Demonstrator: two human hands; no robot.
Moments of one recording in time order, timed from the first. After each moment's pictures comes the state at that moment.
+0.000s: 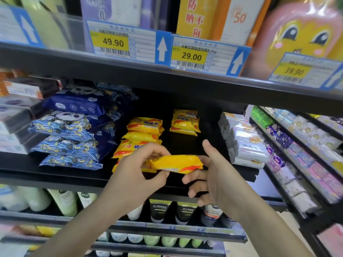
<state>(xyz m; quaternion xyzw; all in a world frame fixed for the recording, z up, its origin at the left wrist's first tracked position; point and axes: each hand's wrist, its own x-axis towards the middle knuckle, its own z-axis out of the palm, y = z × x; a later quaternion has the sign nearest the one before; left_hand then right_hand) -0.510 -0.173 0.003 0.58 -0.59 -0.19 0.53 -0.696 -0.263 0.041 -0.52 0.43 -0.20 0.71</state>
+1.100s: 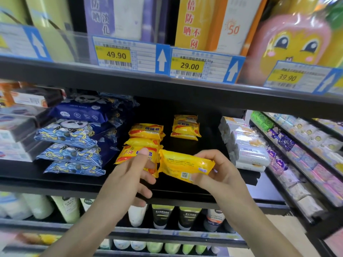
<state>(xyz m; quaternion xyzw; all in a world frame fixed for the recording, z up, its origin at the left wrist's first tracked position) -0.511 -0.160 0.019 0.67 -0.31 -0.37 0.56 -0.706 -0.252 0.026 -0.68 0.29 -0.37 0.57</state>
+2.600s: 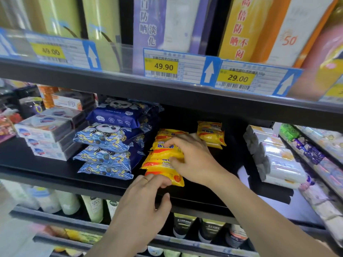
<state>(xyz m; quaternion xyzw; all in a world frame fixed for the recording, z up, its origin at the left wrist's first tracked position) -0.482 -0.140 -0.030 0.74 -0.56 -0.05 0.36 -0.575 -0.315 0.023 -0.94 0.25 -0.19 0.11</state>
